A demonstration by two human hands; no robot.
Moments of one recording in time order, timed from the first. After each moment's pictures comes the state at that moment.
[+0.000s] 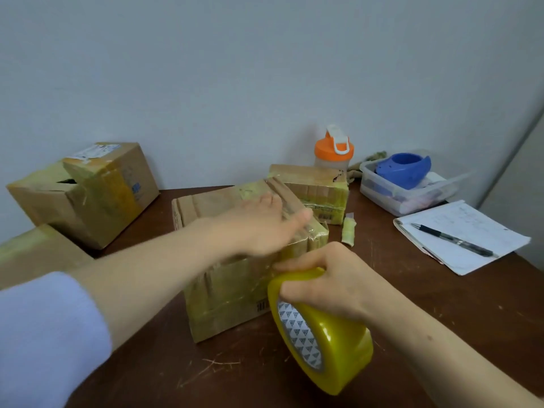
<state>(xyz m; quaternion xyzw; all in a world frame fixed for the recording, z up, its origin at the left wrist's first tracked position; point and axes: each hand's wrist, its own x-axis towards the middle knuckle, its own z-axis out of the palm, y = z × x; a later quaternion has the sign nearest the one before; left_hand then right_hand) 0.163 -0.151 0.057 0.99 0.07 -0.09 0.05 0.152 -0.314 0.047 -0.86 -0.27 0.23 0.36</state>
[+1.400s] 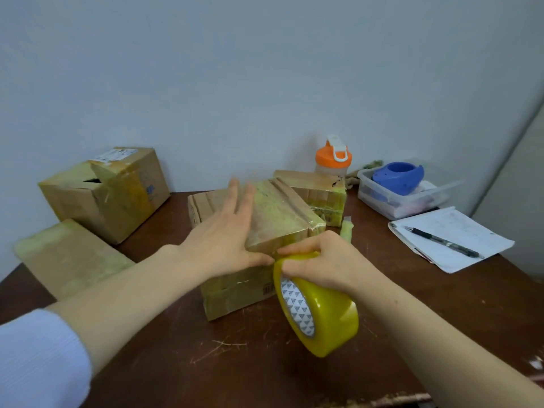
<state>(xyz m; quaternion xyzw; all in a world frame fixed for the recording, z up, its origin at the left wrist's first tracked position) 0.097 -0.126 0.050 1.00 0.05 0.06 0.04 0.150 -0.306 0.049 -0.88 -0.26 0.18 0.35</state>
